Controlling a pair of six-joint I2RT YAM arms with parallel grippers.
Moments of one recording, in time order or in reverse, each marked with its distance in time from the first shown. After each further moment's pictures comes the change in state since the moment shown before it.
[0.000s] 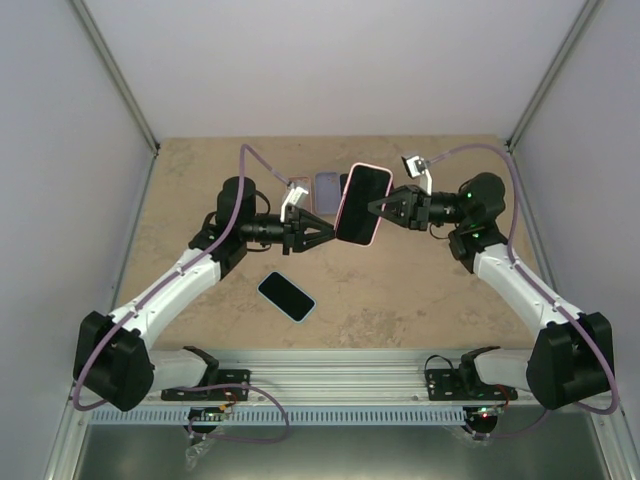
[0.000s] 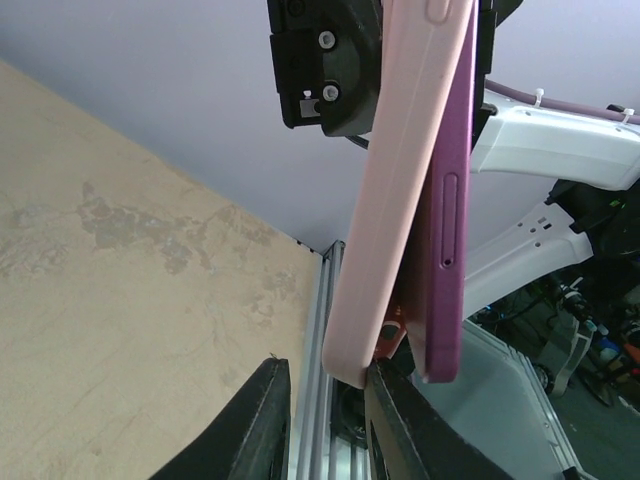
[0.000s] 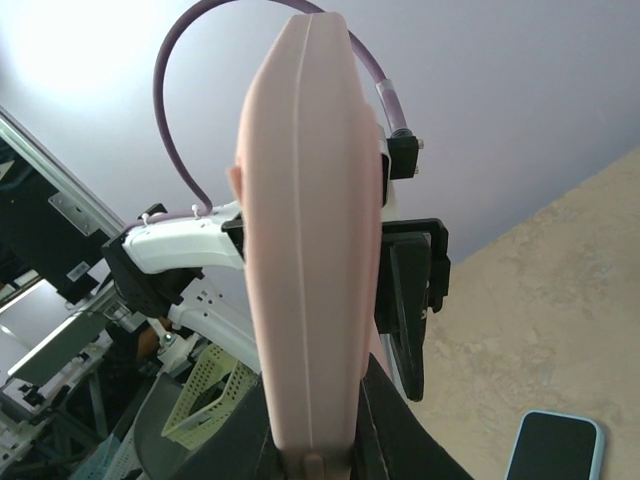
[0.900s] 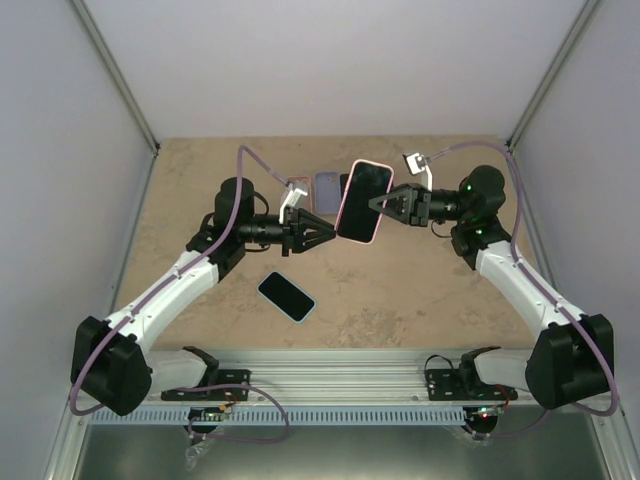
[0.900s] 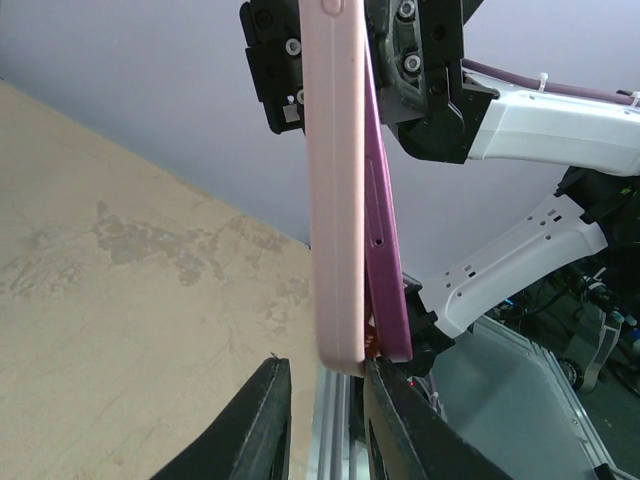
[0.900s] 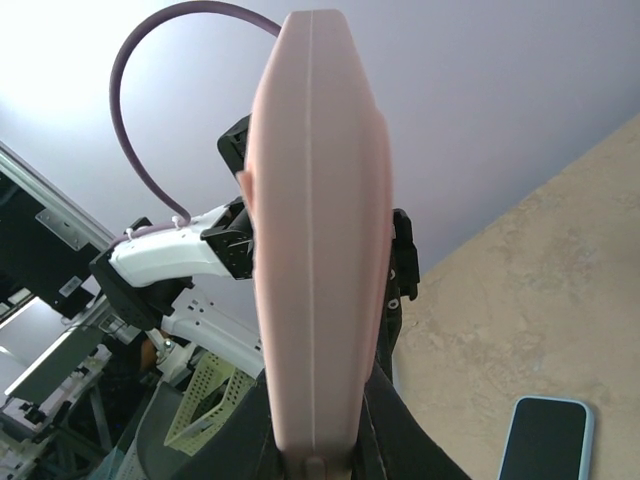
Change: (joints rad) left arm -0.004 -0.024 0.000 -0.019 -0.013 0.060; right arm -0.022 0.000 0.040 -0.161 0.006 -0.071
